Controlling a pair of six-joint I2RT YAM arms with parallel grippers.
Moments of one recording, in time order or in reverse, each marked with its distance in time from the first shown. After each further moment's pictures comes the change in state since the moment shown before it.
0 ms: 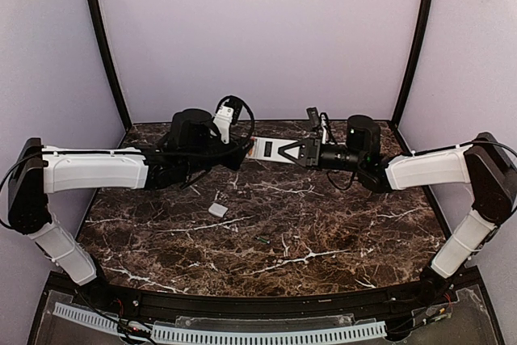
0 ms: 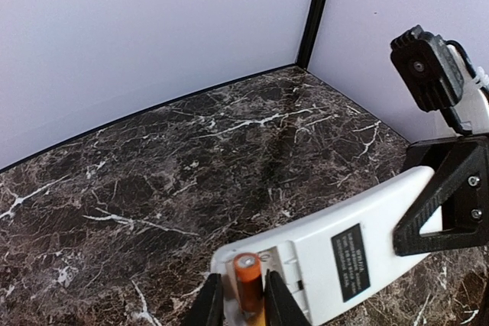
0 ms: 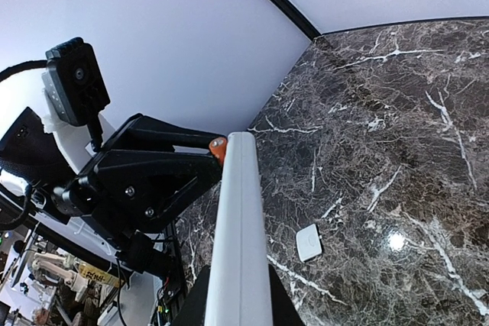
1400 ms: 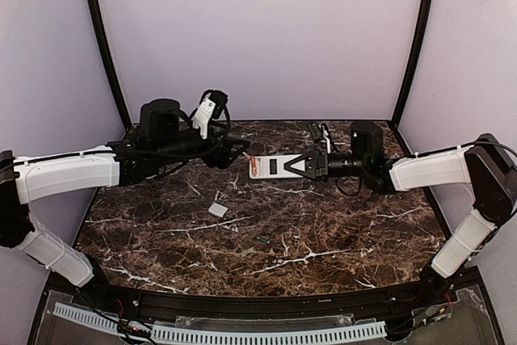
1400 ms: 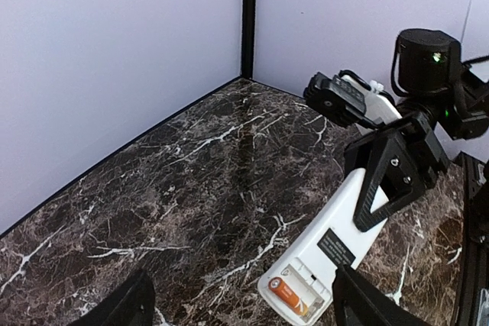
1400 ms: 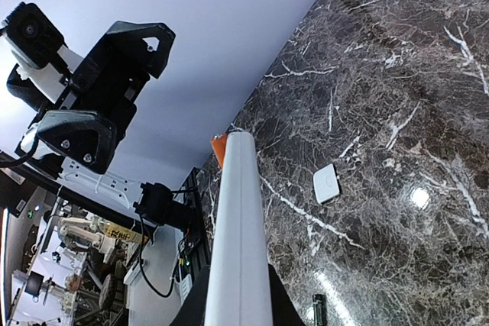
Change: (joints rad) left arm 0.090 -0.166 -0.066 -0.042 0.276 0.192; right arm -0.051 -0.010 -0.043 -0.077 -0.198 -0.005
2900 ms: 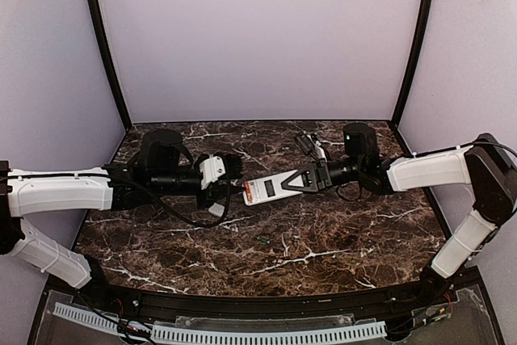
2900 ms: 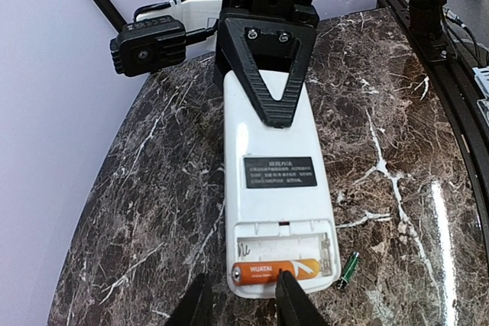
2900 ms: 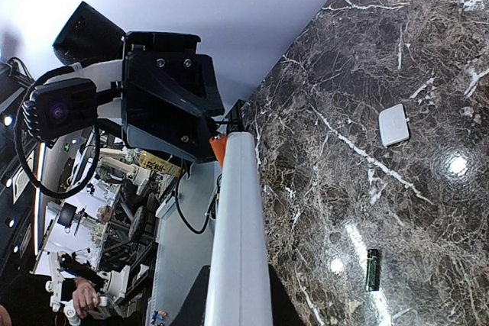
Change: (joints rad) left arm -0.103 -0.106 -0.195 -0.058 0.164 0.587; right arm 0.038 0.001 0.015 -0.118 -0.251 -0.087
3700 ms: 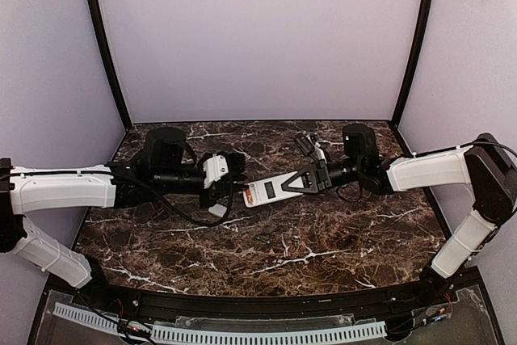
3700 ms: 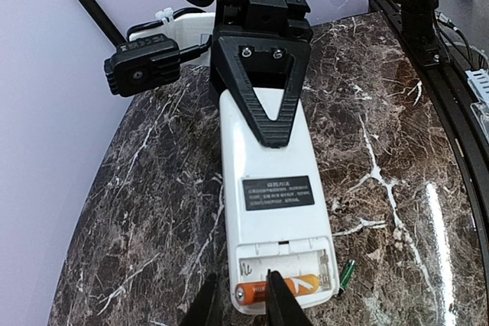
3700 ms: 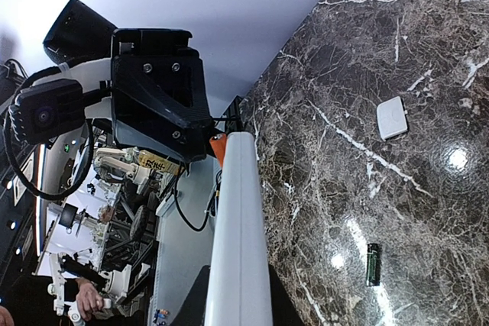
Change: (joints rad) left arm -0.004 0.023 0.031 -0.007 0.028 0.008; right arm 0.001 0.002 0.001 -0.025 0.001 -0.007
